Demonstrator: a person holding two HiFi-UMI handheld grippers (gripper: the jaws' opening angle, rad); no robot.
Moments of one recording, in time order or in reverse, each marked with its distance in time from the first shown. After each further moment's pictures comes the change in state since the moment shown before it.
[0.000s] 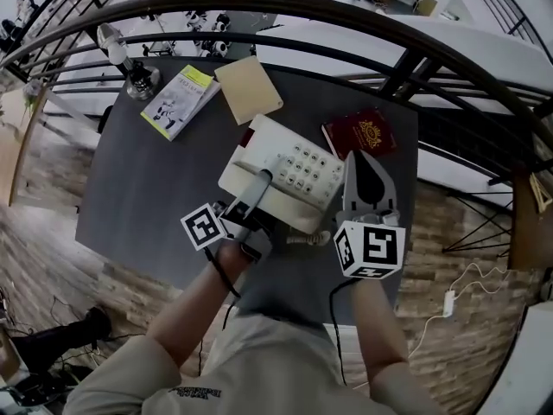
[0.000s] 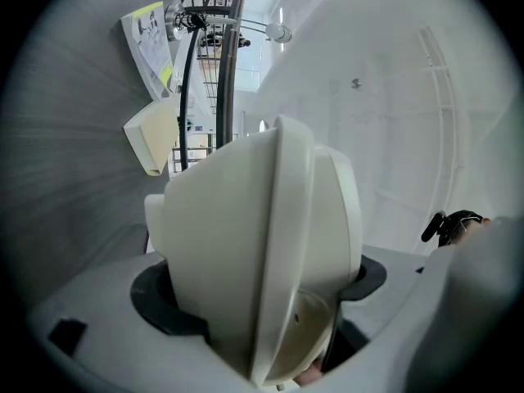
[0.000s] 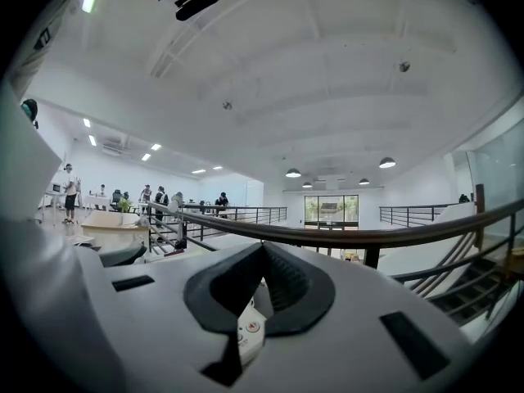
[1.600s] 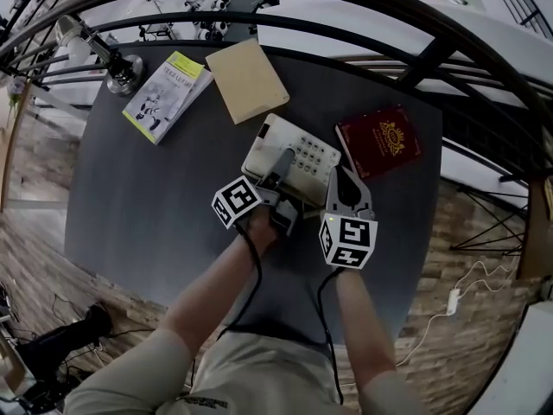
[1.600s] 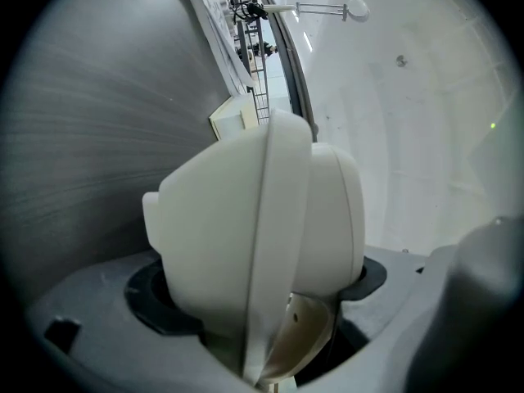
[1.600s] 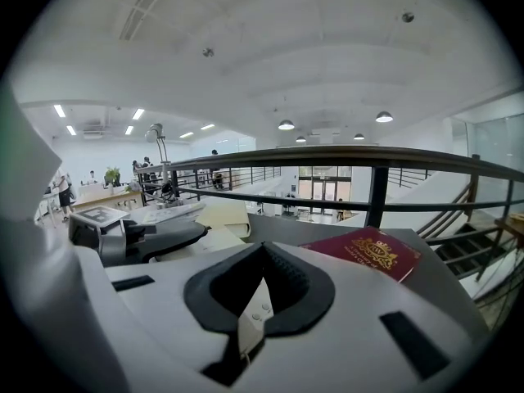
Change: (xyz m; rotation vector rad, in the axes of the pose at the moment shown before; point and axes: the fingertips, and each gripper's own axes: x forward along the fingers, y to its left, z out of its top) left arm 0.042 0.234 0.040 0.007 -0.051 0.426; right arm 0.087 0.002 -0.215 0.070 0.337 -0.029
